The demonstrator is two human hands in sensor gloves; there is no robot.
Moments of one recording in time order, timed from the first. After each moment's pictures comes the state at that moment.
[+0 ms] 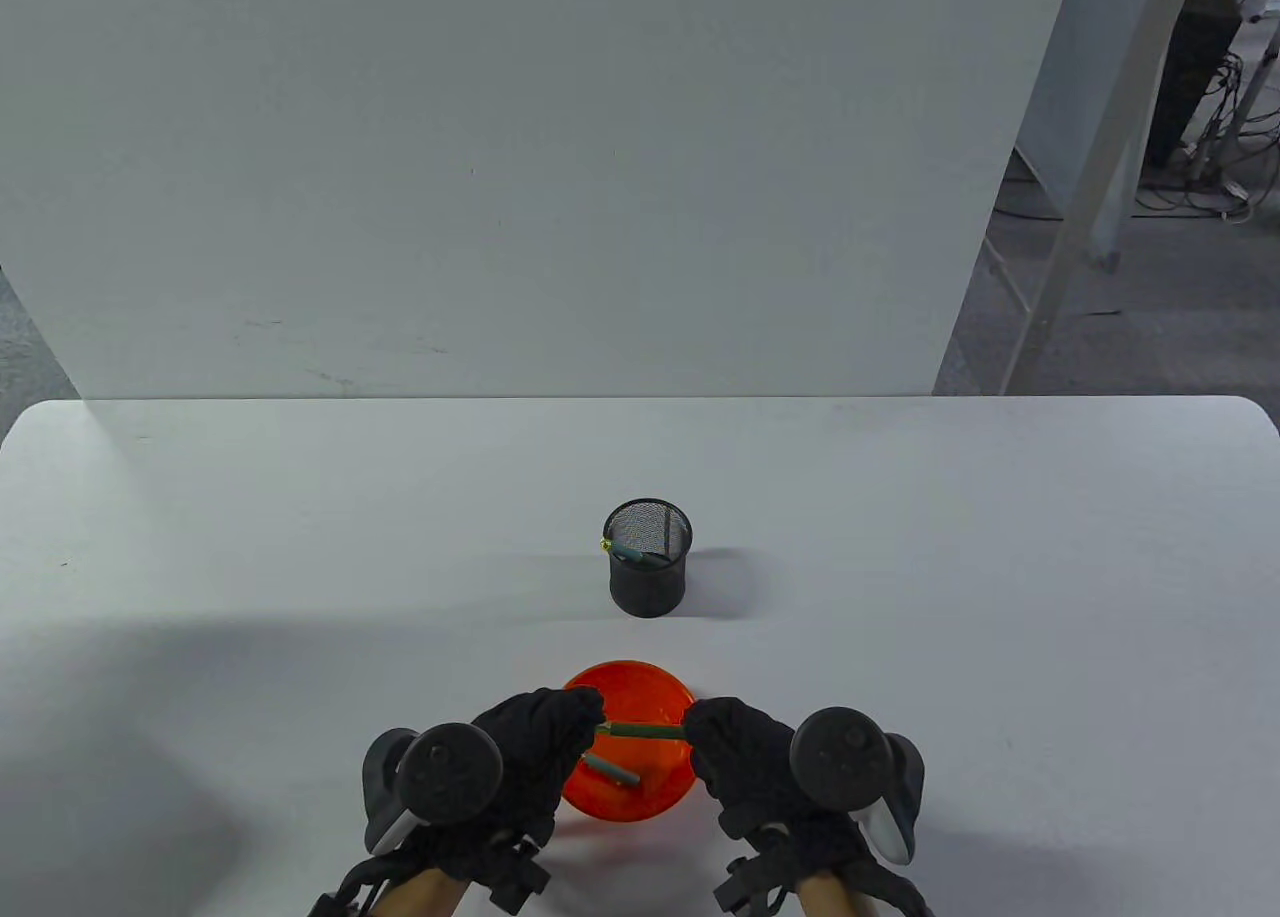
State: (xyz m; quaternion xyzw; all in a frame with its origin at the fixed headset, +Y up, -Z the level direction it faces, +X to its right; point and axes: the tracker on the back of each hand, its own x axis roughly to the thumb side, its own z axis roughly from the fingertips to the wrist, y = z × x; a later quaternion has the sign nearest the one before) left_hand -0.172 -0.692 -0.330 0.10 -0.23 0.34 0.91; right_hand 0.110 -0.695 -0.323 0.13 -0.05 0.89 0.44
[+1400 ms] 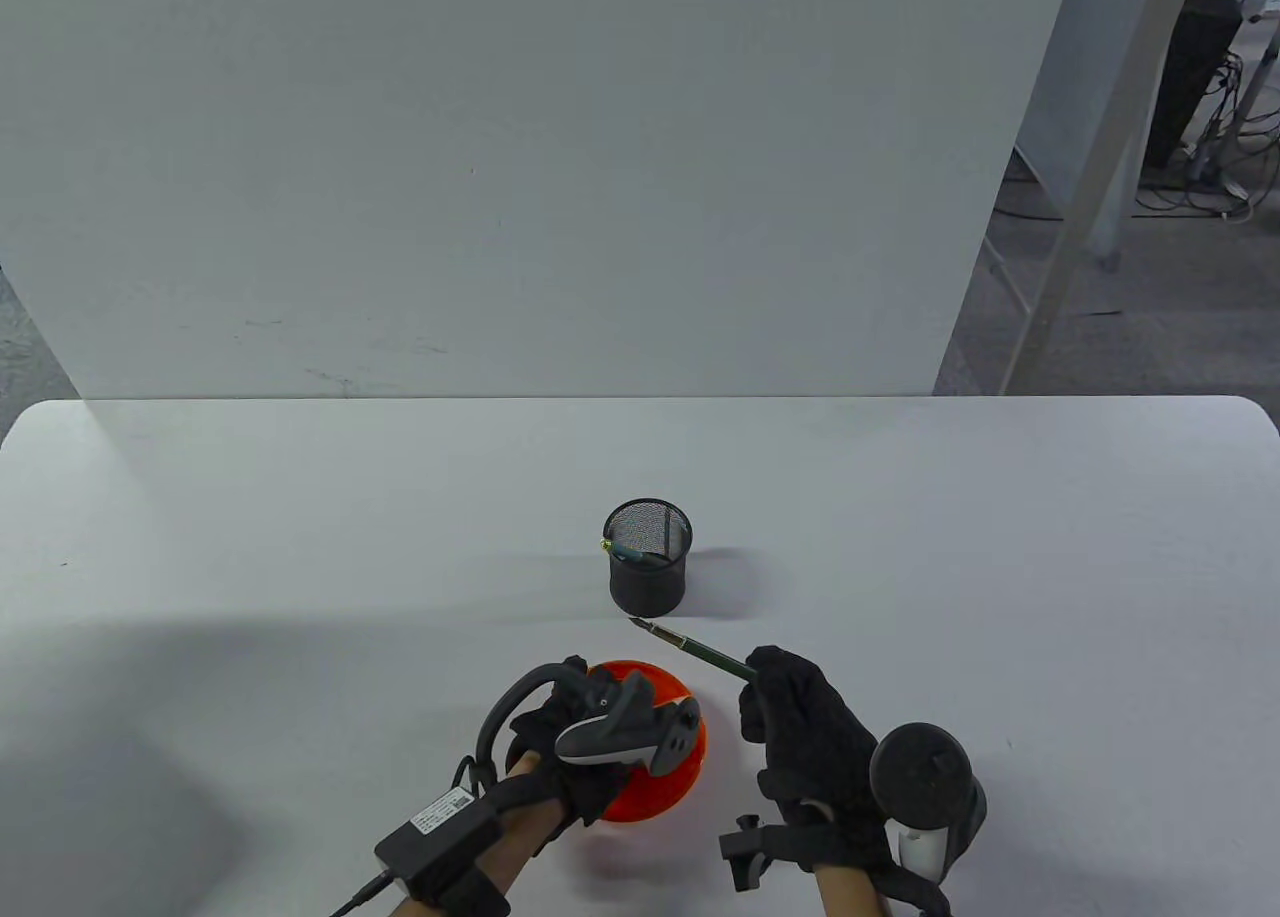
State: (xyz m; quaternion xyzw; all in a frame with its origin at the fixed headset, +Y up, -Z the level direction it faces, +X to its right) left_hand -0.069 -0.700 -0.372 -0.08 -0.23 -0.18 0.95; right_hand 0.143 -0.685 -0.315 0.04 -0.18 0.81 0.56
